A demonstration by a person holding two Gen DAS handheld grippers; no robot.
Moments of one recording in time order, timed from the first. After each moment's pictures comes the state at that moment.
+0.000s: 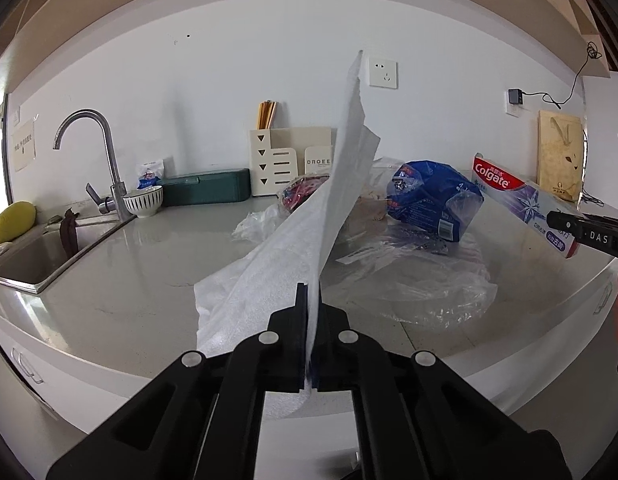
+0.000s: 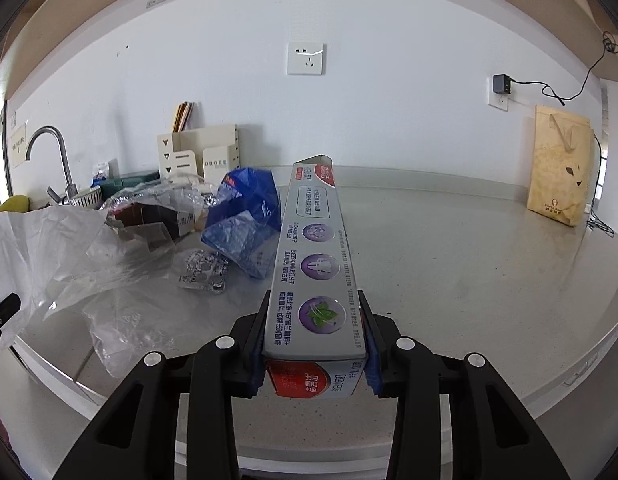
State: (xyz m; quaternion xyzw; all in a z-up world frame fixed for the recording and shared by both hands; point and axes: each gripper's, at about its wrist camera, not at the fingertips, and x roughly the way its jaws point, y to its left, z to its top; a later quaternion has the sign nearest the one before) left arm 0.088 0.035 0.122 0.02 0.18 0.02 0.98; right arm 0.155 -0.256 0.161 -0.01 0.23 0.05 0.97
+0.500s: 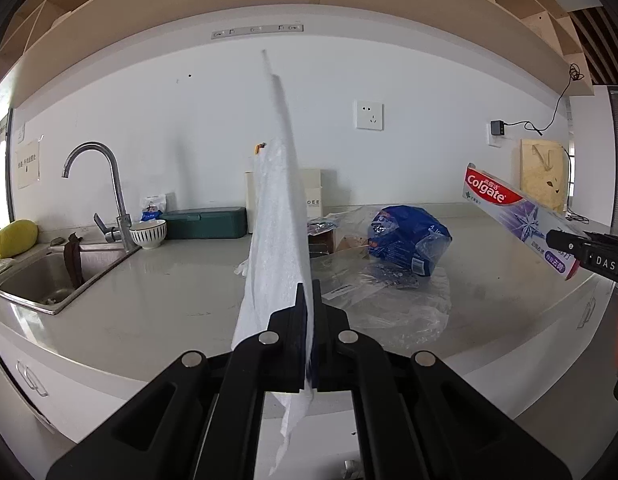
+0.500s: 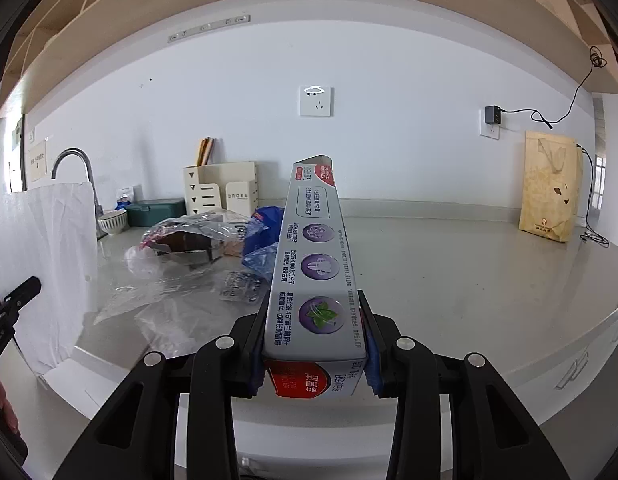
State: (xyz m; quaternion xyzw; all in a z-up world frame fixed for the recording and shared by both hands) left arm 0.031 0.027 0.163 0.02 0.13 0.00 0.99; right arm 0.067 -0.255 0.200 0.00 0.18 0.07 0.98
